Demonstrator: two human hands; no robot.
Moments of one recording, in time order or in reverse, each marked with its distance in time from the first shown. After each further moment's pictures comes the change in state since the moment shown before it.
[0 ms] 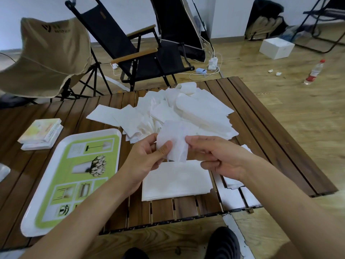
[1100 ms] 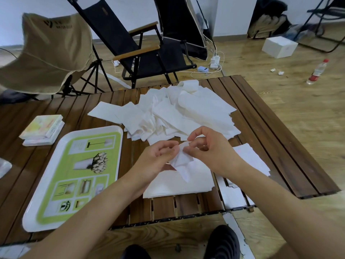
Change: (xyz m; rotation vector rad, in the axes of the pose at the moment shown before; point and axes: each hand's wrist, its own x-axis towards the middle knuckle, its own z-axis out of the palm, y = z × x) left_hand -0.003 -0.010 0.012 0.033 -0.014 -0.133; right_hand 0.009 0.019 0.010 -0.664 0.359 -0.360
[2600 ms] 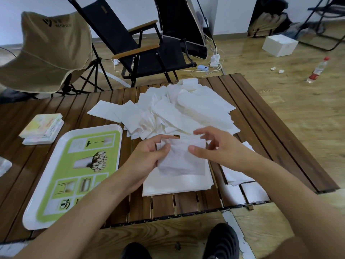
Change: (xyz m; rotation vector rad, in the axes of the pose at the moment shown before) left_hand -0.007 0.012 -0.009 -0.063 -0.060 0.029; right_hand -0.009 -0.005 -0.031 -0.153 -0.163 0.041
